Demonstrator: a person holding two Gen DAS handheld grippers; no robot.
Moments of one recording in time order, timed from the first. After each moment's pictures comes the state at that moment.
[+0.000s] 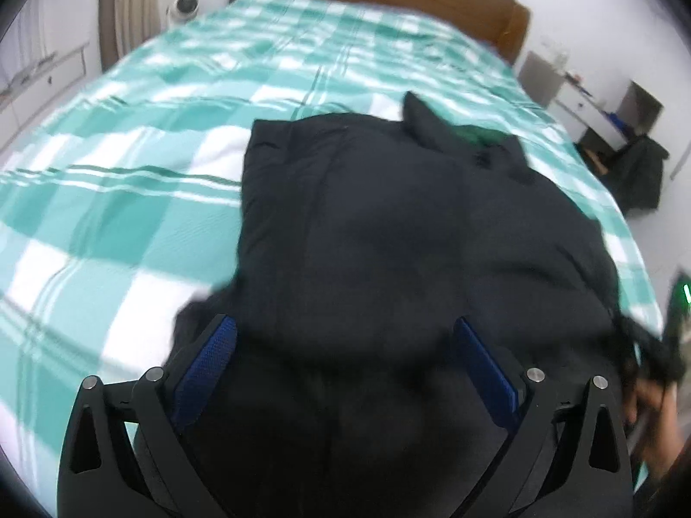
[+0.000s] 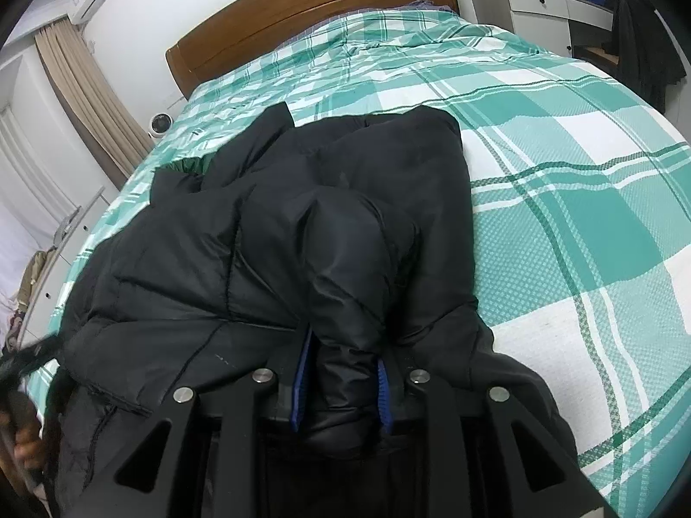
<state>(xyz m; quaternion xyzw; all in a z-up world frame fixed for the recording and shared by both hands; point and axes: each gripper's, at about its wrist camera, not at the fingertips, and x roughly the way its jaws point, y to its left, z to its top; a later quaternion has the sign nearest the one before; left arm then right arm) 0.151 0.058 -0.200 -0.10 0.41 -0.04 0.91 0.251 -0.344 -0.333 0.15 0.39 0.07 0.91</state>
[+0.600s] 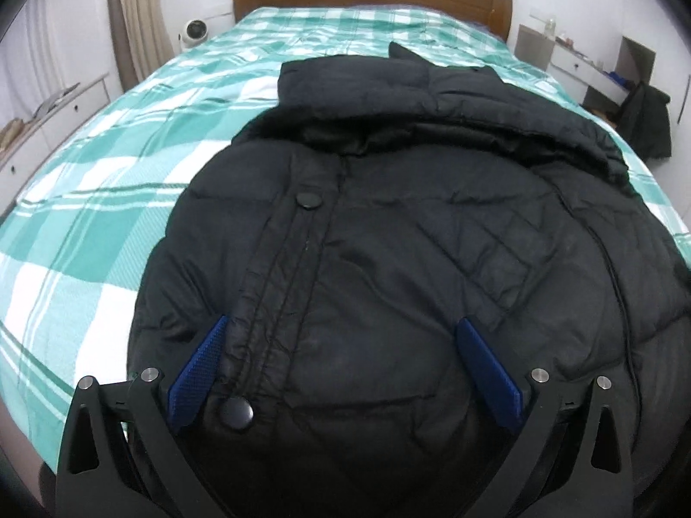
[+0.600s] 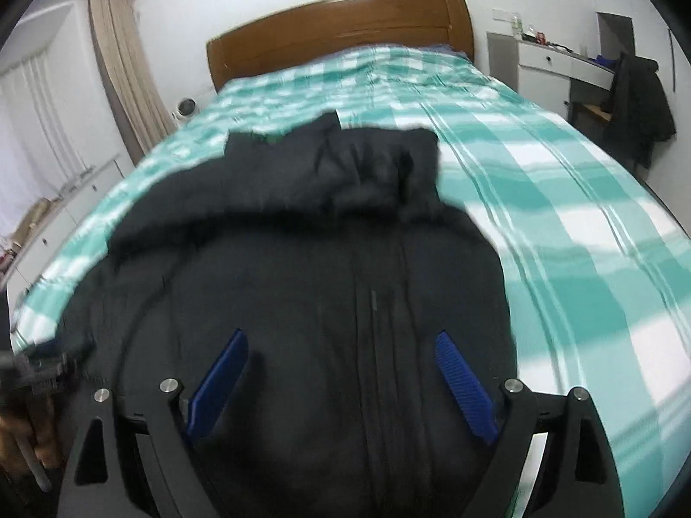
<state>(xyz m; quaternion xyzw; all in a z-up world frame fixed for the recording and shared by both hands) 0.024 0.031 -0.256 -0.04 0.39 0.01 0.92 0.061 -0.308 -0.319 0.05 0.36 0.05 0.93</state>
